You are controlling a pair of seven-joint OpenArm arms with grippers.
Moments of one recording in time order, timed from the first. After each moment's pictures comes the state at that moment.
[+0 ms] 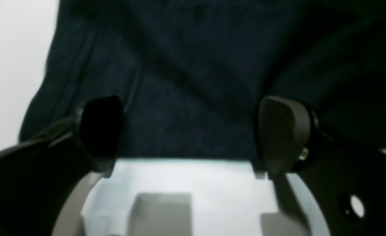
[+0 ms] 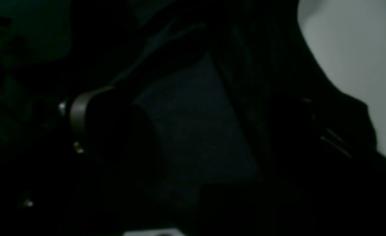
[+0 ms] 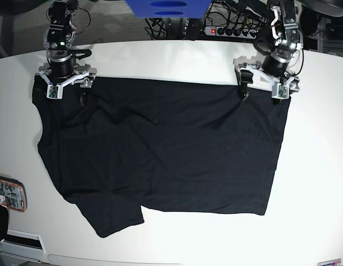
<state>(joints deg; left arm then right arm) 29.3 -8.4 -14.8 86.9 -11.3 -22.7 7.5 -28.0 8.7 17.9 83.0 4.4 12.5 -1.4</state>
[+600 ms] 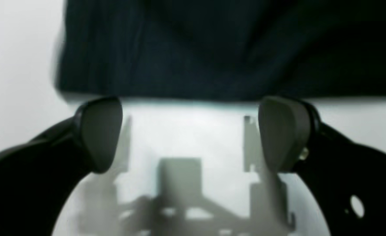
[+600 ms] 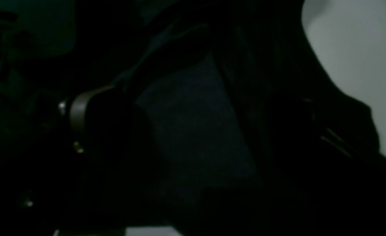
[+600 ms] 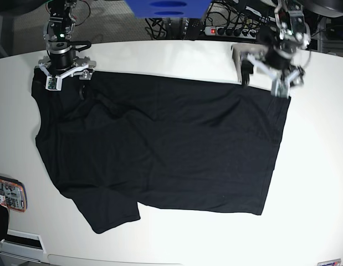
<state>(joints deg) 31.8 -8.4 -16.7 110.8 -11.8 -20.1 35.4 -31.1 8.9 17.8 83.2 5.4 12.8 1.3</state>
